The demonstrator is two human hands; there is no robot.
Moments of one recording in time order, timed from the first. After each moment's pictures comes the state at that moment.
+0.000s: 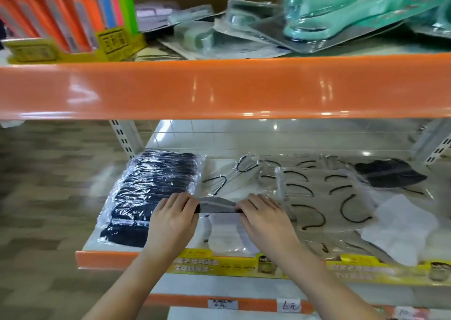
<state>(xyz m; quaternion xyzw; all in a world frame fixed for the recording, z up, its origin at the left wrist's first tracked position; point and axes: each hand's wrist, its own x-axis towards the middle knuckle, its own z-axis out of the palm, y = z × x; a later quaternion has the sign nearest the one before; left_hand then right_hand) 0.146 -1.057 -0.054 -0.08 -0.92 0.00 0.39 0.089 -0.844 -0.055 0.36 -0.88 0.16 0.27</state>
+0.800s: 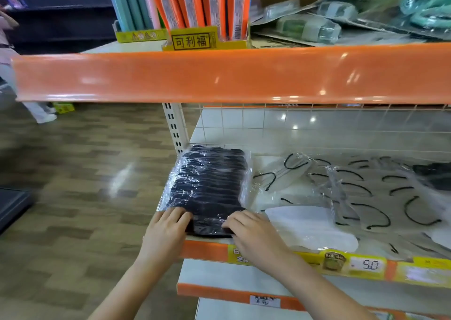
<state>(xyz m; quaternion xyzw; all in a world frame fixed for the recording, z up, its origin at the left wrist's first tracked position) 0.219 -1.195 -0.087 -0.03 -0.97 0.05 0.24 0.144 -0.971 -0.083 0.47 -0.86 0.15 0.15</state>
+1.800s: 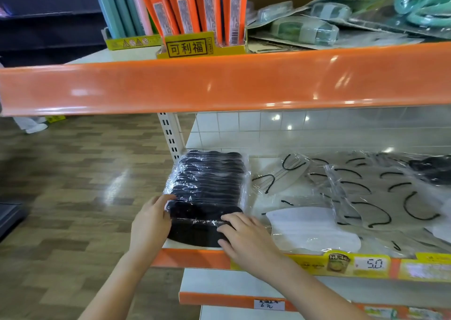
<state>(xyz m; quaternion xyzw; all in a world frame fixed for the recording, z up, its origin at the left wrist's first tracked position) 0.190 -1.217 -0.061 0.21 -0.94 -0.18 0.18 0.145 -0.993 -0.094 0.42 -0.88 0.14 0.13</state>
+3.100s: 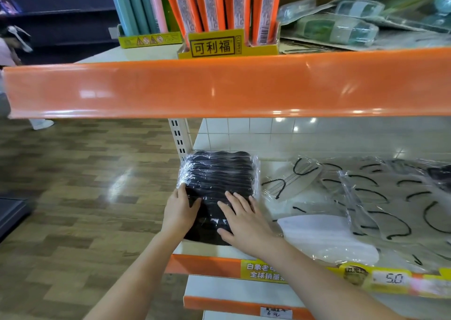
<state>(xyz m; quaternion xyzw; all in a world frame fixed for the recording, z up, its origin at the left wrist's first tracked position) 0.135 -1.209 -0.075 0.22 -0.92 -0.30 0.12 0.102 -1.028 -0.086 0.40 -0.91 0.06 -0.04</state>
